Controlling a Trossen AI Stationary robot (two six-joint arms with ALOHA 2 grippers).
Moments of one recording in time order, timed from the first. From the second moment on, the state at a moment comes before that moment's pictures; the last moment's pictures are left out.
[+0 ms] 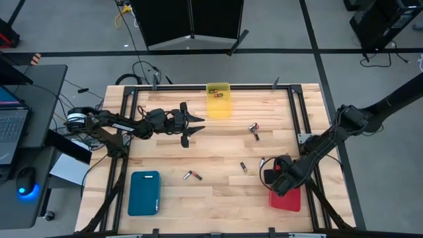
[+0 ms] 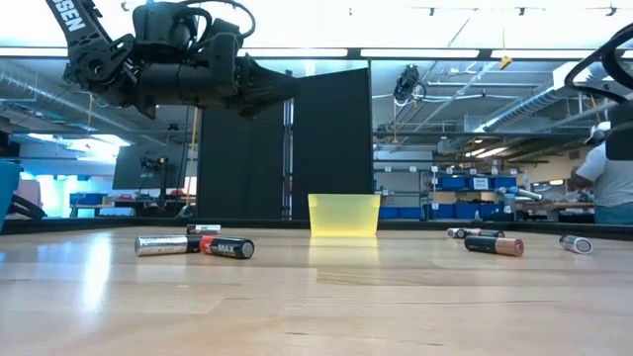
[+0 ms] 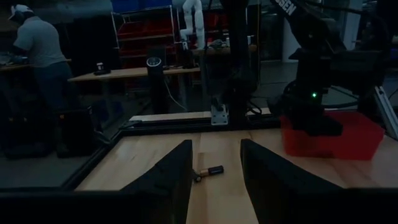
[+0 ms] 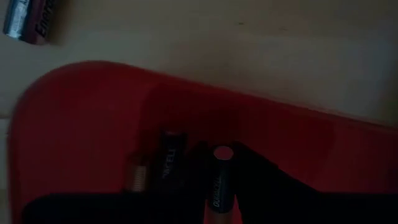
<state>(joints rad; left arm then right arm) 0.23 1.45 0.45 1.07 0.15 0.07 0.74 1.47 0.70 -0.83 0.00 2.31</state>
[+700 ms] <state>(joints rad) 0.23 1.45 0.45 1.08 0.14 0.07 0.74 1.46 0.76 -0.91 -0.05 2.21</state>
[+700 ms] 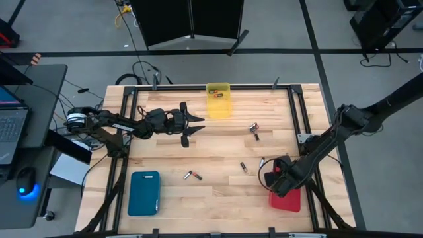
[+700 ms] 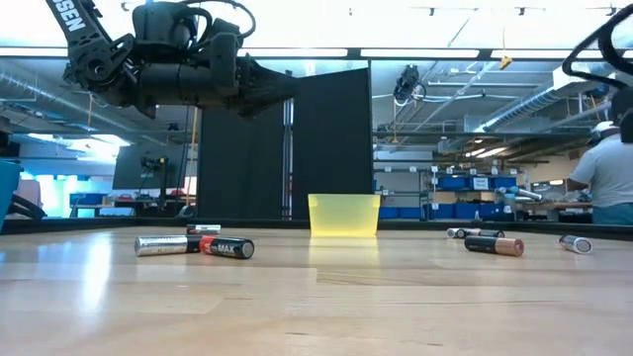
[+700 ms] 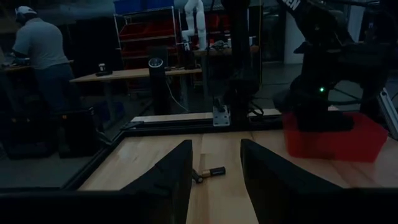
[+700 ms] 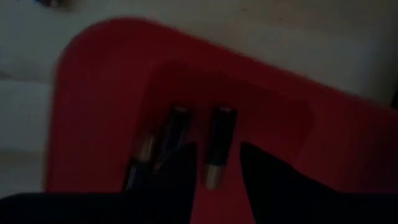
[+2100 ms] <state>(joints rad) 0.23 1.45 0.45 0.95 0.14 0.07 -0.11 1.42 1.18 -1.01 0.21 0.15</state>
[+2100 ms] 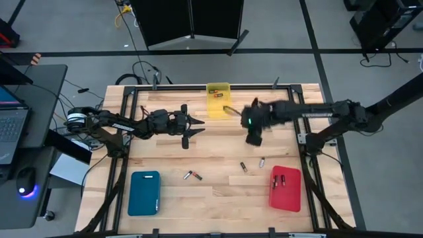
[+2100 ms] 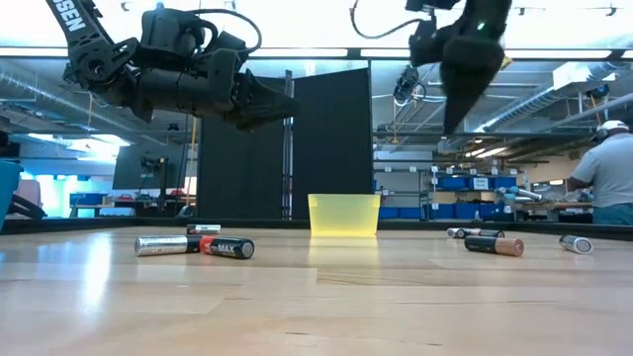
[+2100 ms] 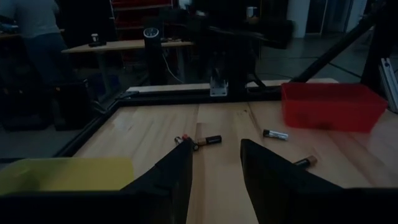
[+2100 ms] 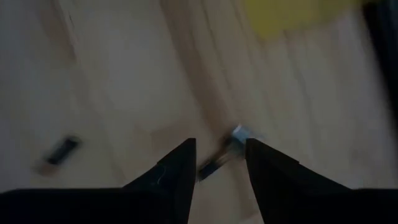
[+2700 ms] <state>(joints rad) 0.23 1.45 0.45 0.90 0.14 0.07 -0.42 1.42 0.93 -0.74 0.08 -0.52</state>
